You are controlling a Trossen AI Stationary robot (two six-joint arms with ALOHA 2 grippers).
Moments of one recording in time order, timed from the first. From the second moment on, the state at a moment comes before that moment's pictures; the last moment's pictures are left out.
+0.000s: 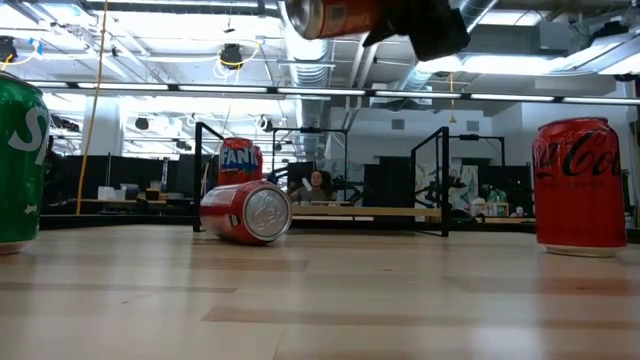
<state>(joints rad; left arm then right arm) -0.71 1.27 1.22 -0.25 -0.36 -0.33 0.51 2.02 1.68 -1.00 1.57 -0.64</state>
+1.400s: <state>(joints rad) 0.08 1.27 0.90 0.21 0.71 -0.74 0.55 2.02 1.69 -0.61 1.52 -0.95</state>
